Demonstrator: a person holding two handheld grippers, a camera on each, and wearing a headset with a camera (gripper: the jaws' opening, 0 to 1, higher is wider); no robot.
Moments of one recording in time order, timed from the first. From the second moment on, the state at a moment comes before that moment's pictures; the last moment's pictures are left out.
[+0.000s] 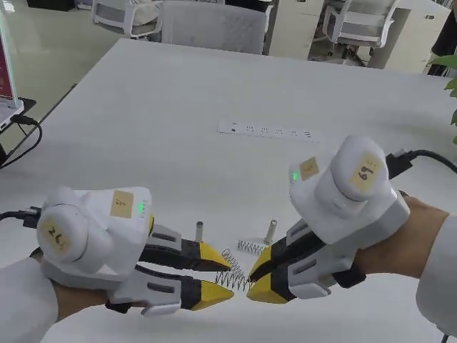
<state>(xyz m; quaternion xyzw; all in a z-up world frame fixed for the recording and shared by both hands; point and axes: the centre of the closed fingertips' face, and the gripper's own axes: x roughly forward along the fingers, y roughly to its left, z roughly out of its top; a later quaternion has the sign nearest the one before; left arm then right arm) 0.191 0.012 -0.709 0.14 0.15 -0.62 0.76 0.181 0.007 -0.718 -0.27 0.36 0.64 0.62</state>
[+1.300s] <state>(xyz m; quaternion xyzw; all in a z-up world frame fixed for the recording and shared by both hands) 0.199 0.015 -0.716 0.11 0.13 -0.62 0.76 0.195 0.004 -0.713 -0.21 0.32 0.65 0.66</state>
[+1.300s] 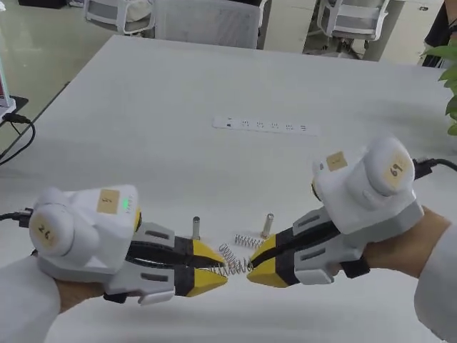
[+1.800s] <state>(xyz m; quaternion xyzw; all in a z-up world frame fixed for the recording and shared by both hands) 0.198 0.015 -0.726 0.11 0.14 -0.62 0.77 0.191 0.022 -0.700 -0.25 0.31 0.66 0.64</state>
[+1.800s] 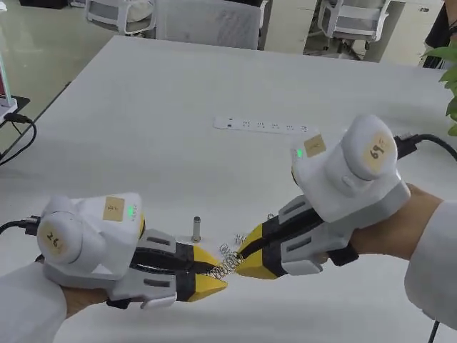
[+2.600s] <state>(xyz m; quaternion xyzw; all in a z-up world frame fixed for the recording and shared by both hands) 0.196 0.012 -0.718 0.08 0.12 -0.62 0.77 0.187 0.026 -0.700 -0.24 0.28 0.68 0.64</state>
